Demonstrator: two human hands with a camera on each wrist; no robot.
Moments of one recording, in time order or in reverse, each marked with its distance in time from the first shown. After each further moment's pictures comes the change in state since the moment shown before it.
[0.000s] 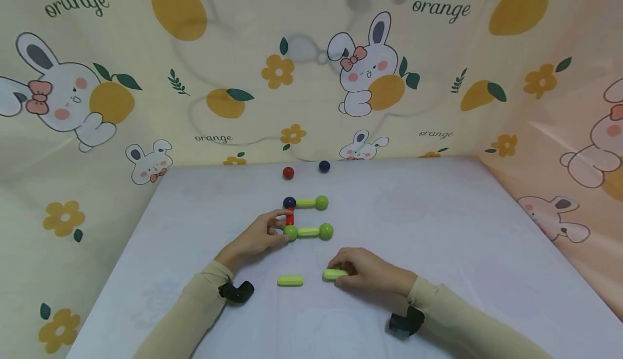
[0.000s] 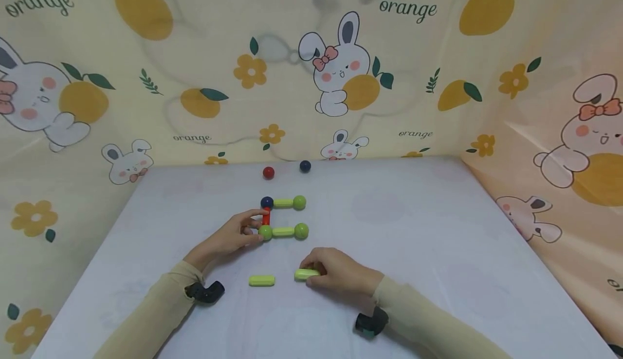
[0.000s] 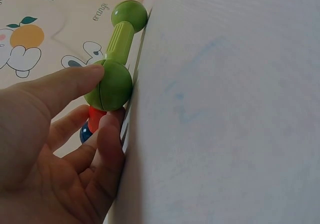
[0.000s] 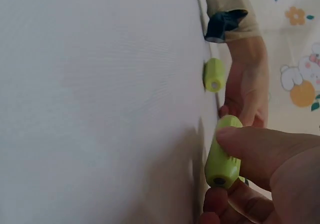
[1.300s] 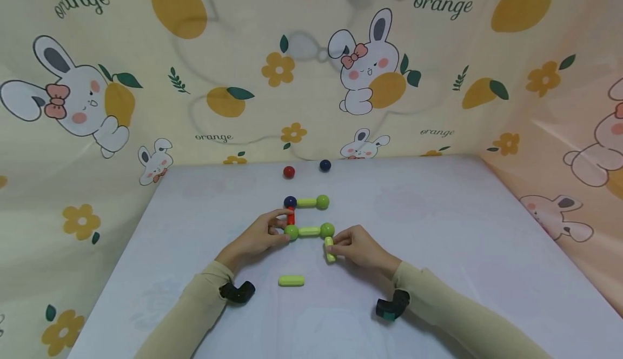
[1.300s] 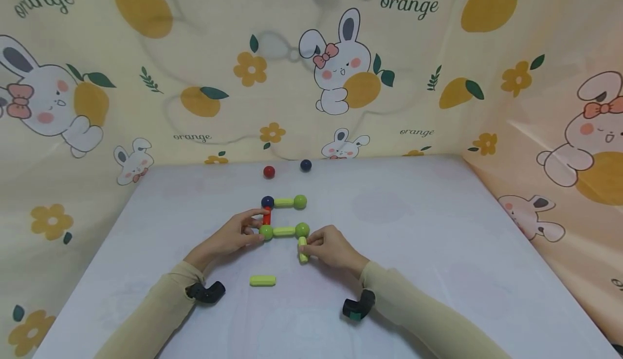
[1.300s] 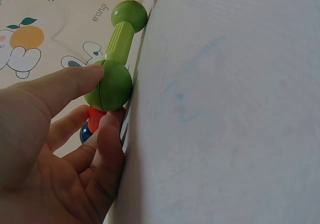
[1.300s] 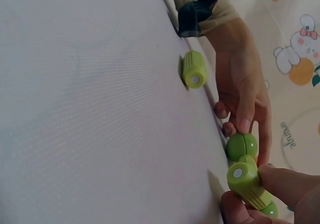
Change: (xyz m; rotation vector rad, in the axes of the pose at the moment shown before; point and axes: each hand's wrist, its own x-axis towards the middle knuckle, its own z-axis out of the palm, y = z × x) left_hand -0.002 0.002 0.004 0.007 0.019 -0.020; right_hand 0.038 0.013 -0.001 0.323 0.229 0.279
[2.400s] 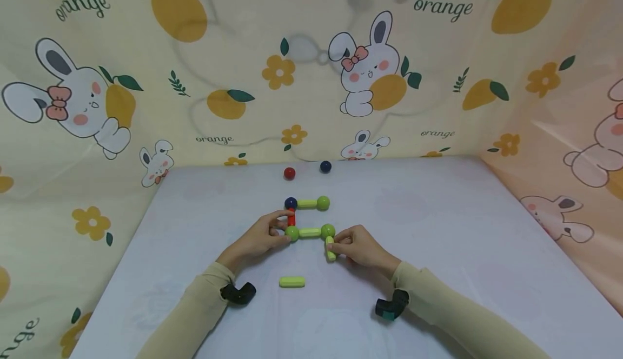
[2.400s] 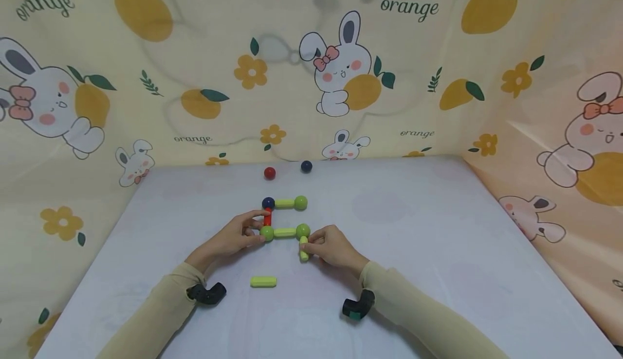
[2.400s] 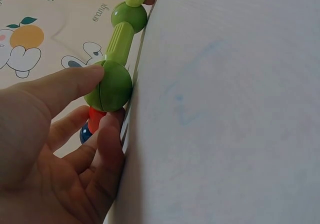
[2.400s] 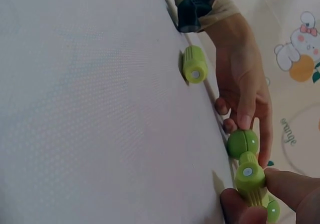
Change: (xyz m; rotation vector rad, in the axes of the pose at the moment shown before) left_hand 0.002 -0.001 -0.003 -0.009 -0.023 0.021; right_hand 0.003 -0.004 -0.003 0.013 0.028 0.053
